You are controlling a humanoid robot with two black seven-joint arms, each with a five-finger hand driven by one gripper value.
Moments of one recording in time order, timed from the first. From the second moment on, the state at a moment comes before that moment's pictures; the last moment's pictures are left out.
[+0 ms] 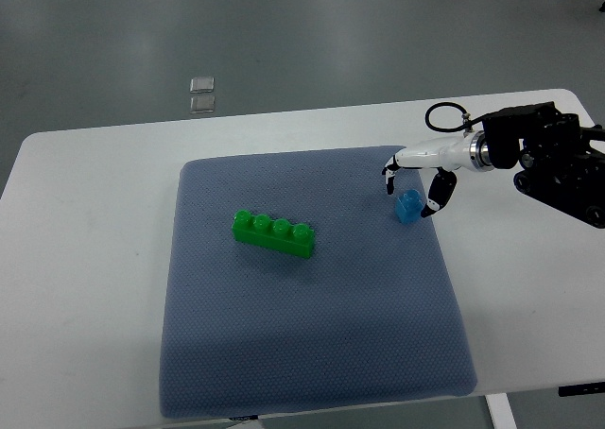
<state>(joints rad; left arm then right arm) 0.00 0.00 -0.10 -0.15 0.07 0.00 0.01 1.09 -0.46 0.10 0.91 -1.56 0.30 0.23</state>
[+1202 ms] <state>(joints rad) 0.00 0.00 -0.10 -0.15 0.07 0.00 0.02 1.07 -0.43 0.10 0.87 -1.56 0.28 0.20</state>
